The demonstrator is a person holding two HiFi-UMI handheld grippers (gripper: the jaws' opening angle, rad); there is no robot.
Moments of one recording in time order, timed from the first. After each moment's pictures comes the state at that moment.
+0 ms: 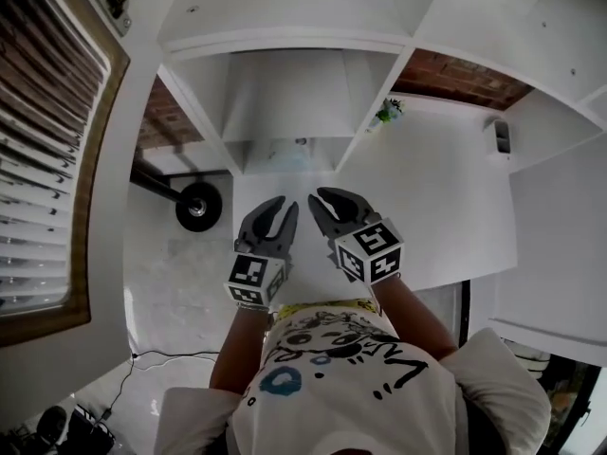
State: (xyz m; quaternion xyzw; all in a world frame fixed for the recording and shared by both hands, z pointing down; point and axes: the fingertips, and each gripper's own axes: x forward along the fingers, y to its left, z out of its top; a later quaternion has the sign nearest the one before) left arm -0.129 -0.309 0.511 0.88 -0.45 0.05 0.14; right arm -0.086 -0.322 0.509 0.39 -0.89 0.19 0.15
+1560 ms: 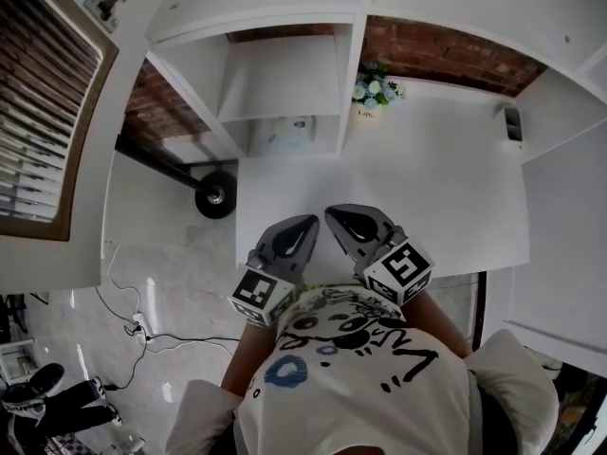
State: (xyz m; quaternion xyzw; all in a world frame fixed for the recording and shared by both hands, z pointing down) left arm -0.053 -0.218 0.470 0.91 -0.39 0.04 0.14; right arm -0.041 -0.230 0.459 0.28 -0.95 0.12 0.09
